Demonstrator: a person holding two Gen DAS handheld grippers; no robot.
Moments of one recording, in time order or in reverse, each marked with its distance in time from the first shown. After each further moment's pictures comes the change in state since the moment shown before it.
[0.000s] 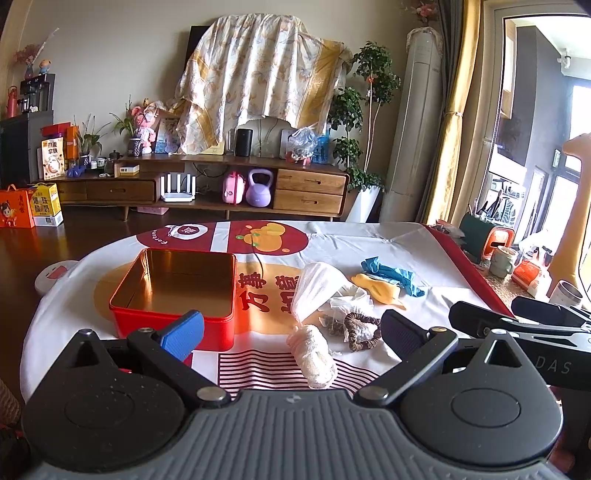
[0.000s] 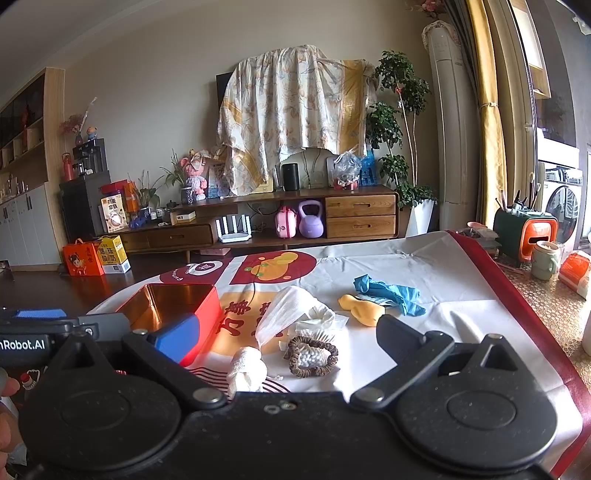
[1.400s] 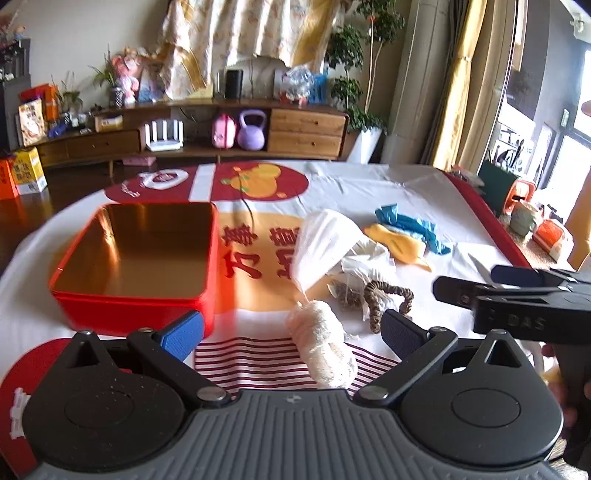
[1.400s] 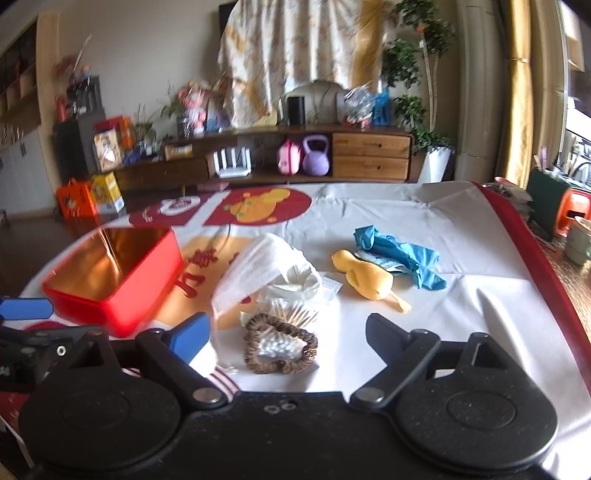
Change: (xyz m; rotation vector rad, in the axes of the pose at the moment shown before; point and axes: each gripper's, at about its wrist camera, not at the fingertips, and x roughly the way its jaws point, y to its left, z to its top) left arm 0.121 0.002 -0.002 0.015 0.209 -0.019; right arm 0.126 -0.044 -0.002 -0.065 0.237 0.034
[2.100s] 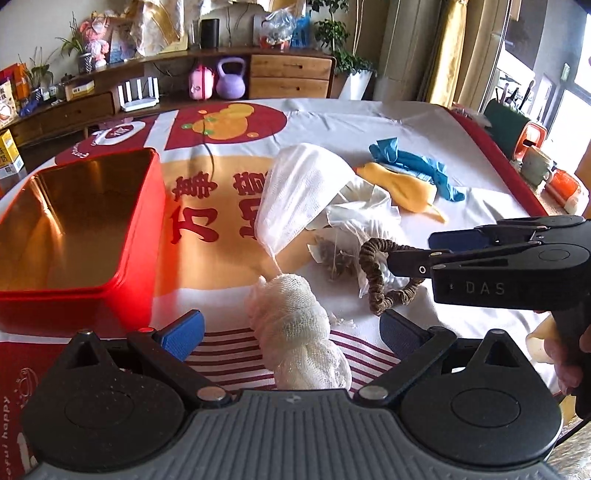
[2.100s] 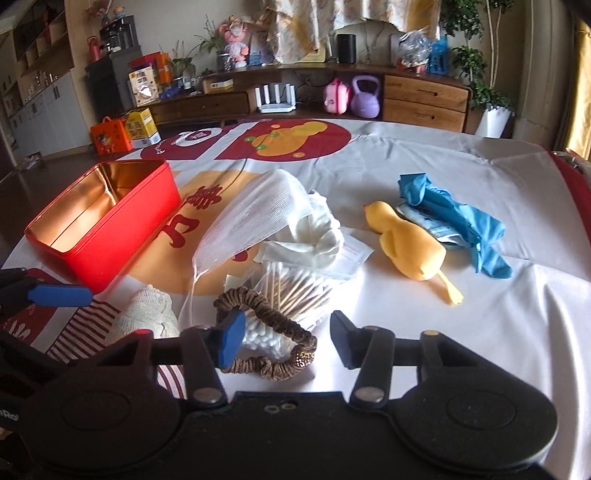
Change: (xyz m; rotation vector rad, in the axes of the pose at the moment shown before) left arm 0.094 -0.026 -0.004 0.057 0.169 -0.014; right arm 0.092 -0.026 0.008 -0.092 0.207 0.151
